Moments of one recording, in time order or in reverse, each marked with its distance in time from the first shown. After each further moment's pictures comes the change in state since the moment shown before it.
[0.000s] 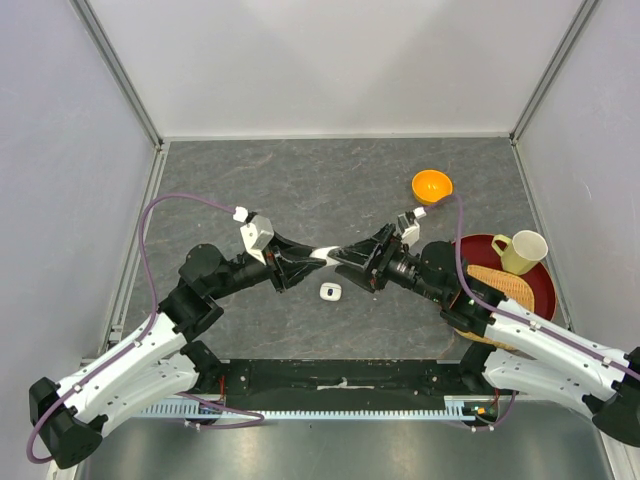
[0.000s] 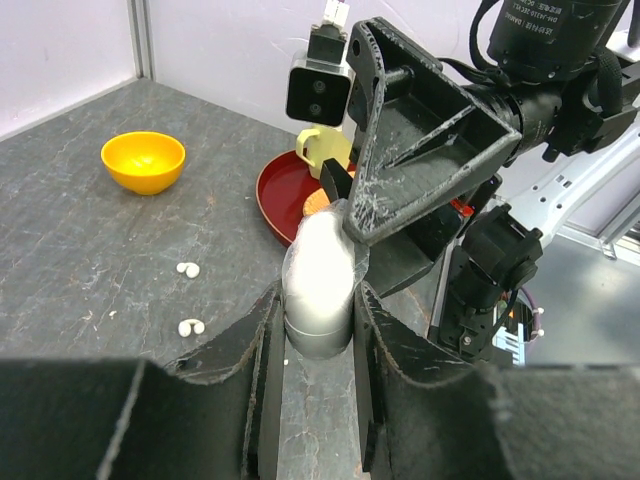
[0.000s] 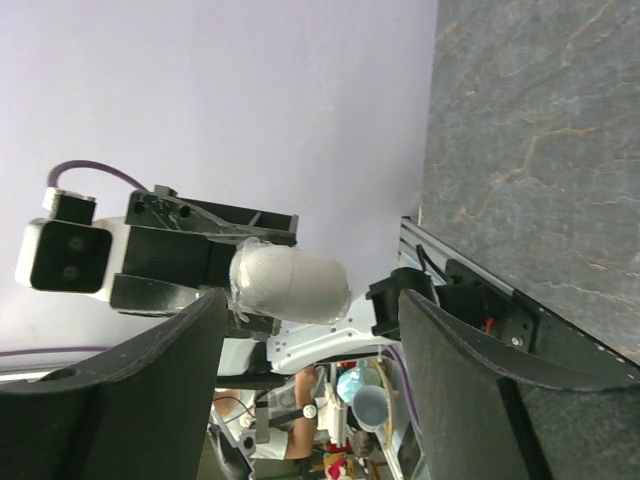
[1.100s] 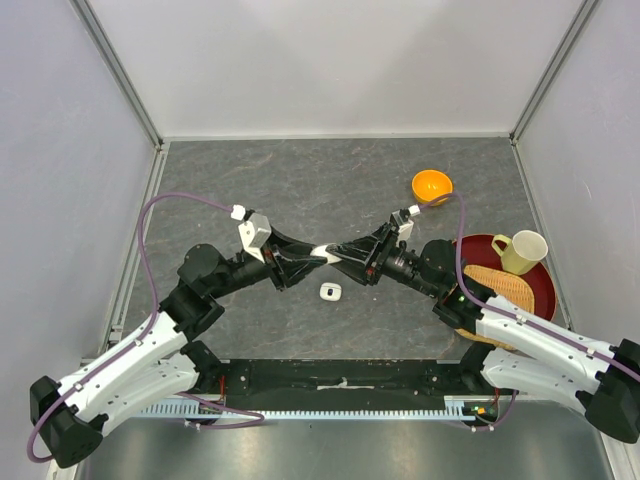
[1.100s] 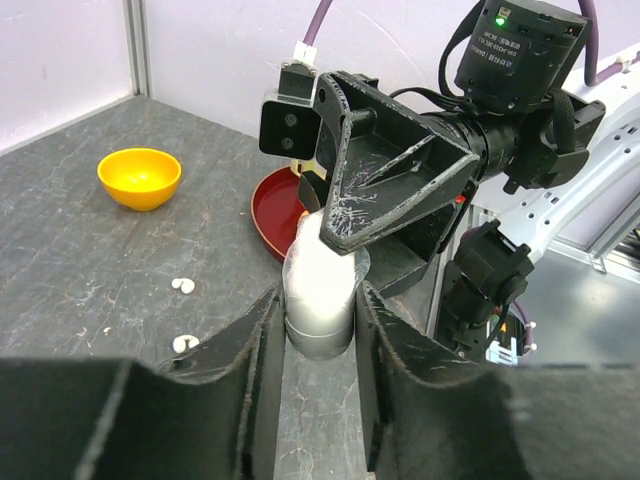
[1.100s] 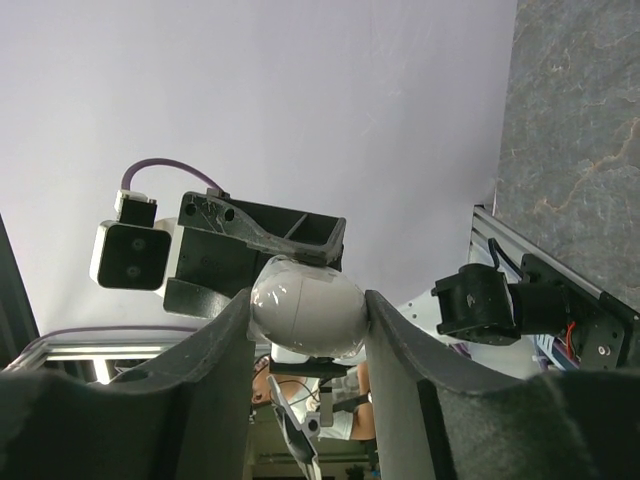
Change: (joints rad) left arm 0.000 0.006 0.000 0.050 0.005 -0.028; right arm -0.037 0.062 -0.056 0.256 -0.092 0.149
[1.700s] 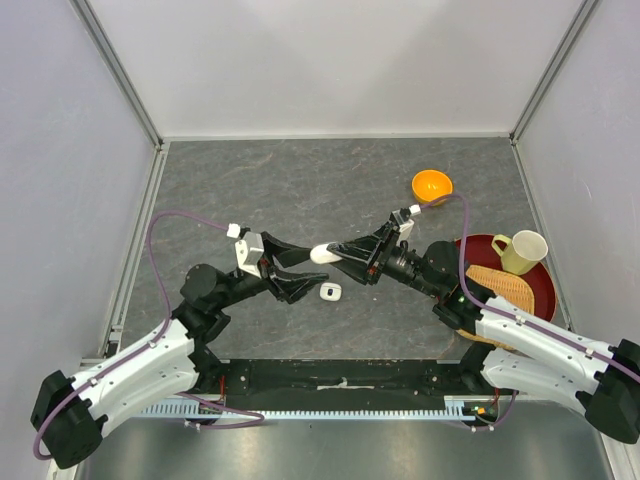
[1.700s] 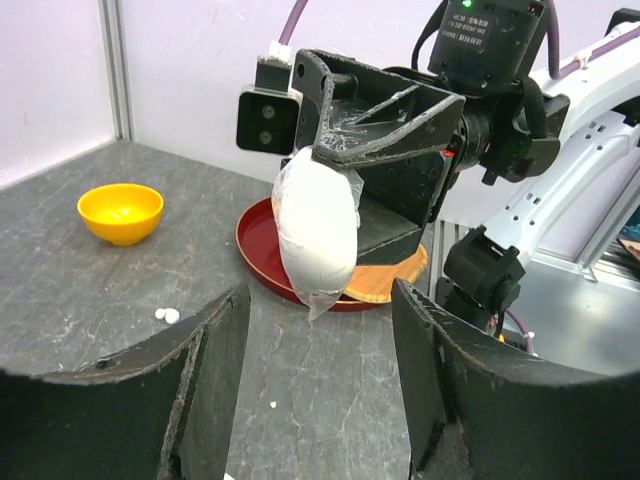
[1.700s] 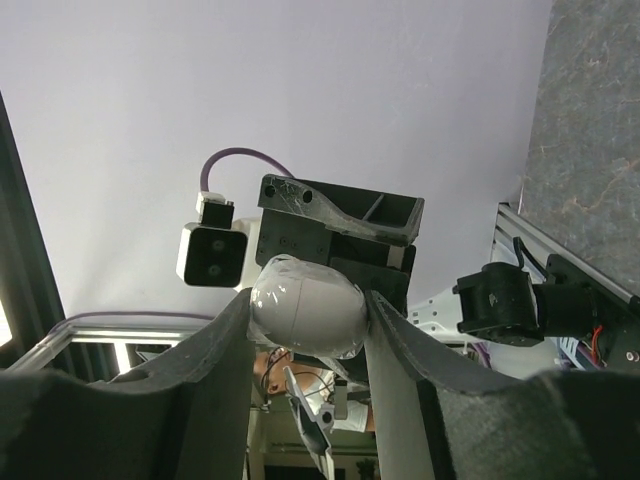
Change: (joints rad) left arm 0.000 -0.006 -0.199 0.318 0.034 -0.043; right arm -0.010 -0.003 -0.018 0.066 -0.019 0.020
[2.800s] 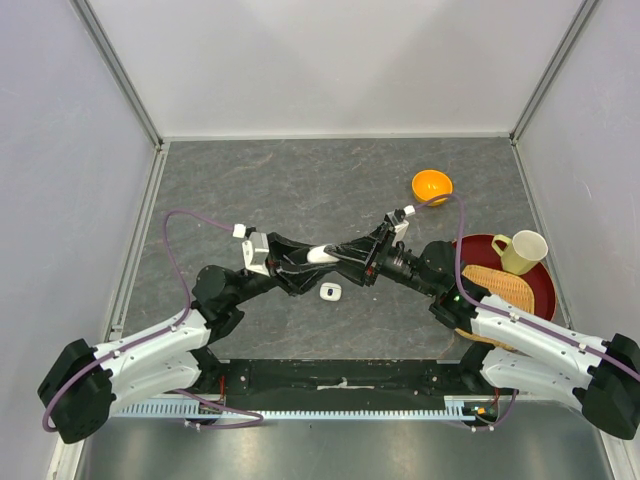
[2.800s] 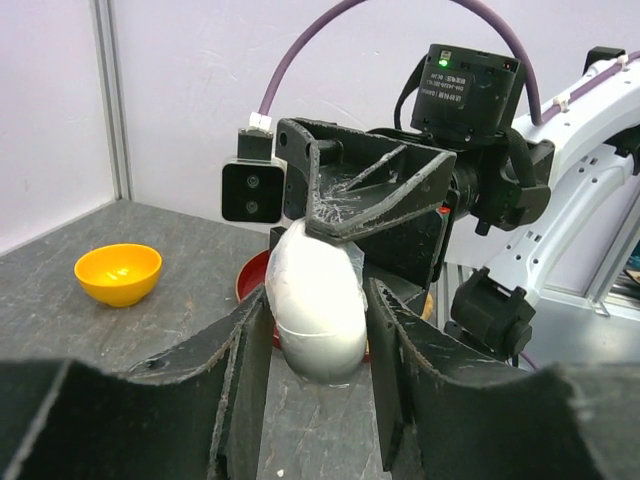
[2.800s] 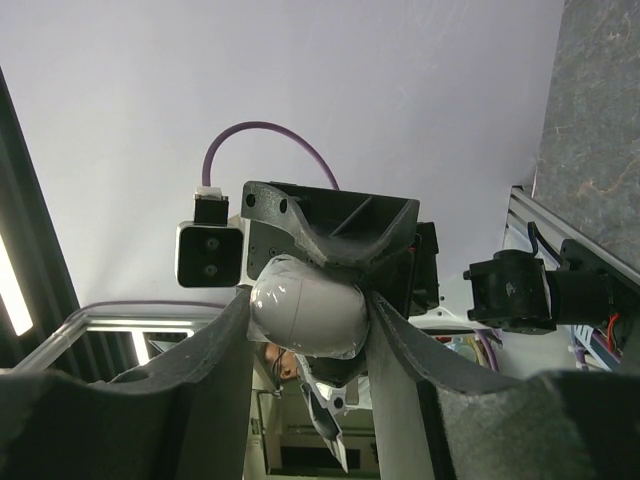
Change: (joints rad) left arm -0.053 0.186 -0.031 0.362 -0.044 -0.001; right arm 0.000 0.035 -0.012 0.061 -0.040 0.039
